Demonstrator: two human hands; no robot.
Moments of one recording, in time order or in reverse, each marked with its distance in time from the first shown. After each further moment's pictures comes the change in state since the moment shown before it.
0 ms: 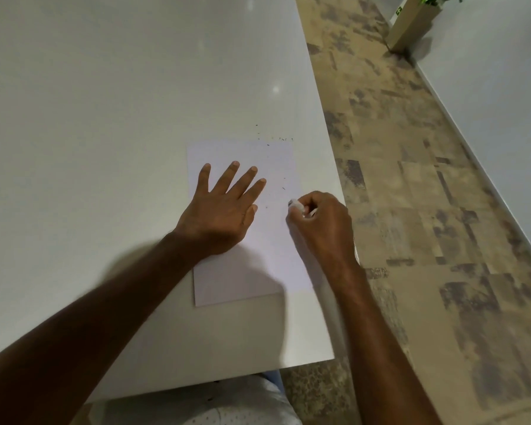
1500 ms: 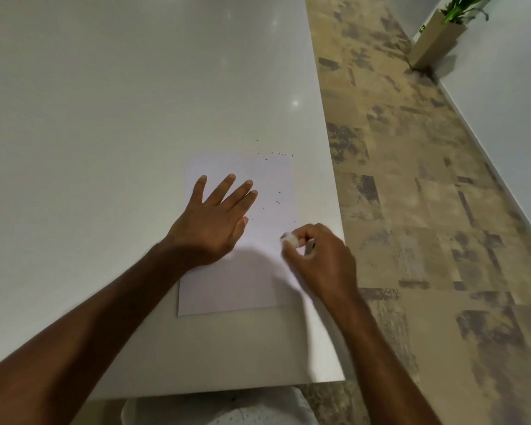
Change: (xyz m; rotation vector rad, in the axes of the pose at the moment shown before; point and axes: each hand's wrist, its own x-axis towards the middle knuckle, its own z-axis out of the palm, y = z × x) left_hand 0.000 0.002 -0.005 0.017 -0.041 -0.034; right_hand -0.015 0.027 -0.018 -0.066 -0.140 -0.037
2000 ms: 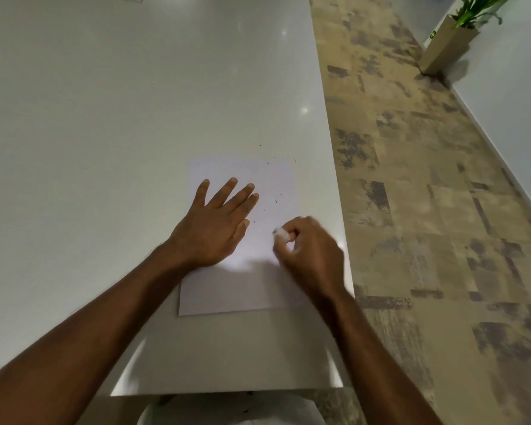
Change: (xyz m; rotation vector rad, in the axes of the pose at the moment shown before) left_hand 0.000 0.002 -0.002 0.027 0.001 -0.011; right_hand 0.009 -0.009 0.012 0.043 0.031 -0.145
